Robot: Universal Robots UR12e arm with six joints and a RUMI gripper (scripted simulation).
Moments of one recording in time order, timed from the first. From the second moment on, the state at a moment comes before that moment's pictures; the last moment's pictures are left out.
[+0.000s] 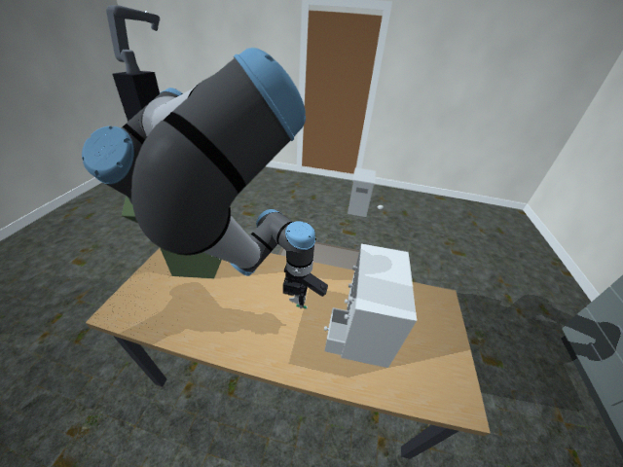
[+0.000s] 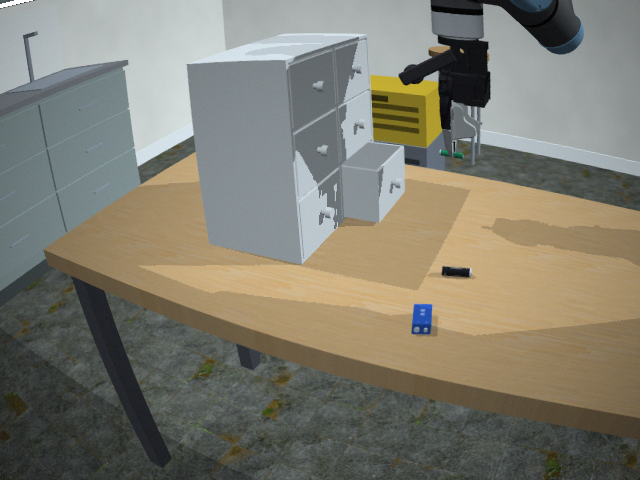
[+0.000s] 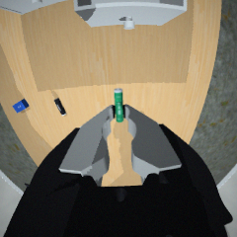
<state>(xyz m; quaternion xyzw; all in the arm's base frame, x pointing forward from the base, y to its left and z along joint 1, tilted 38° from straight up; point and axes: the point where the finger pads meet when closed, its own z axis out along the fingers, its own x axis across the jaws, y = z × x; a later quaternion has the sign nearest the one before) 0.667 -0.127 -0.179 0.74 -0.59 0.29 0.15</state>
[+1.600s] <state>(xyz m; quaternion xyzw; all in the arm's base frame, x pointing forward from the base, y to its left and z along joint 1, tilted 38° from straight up) 0.661 -0.129 -0.183 0.75 -0.55 0.35 0.07</state>
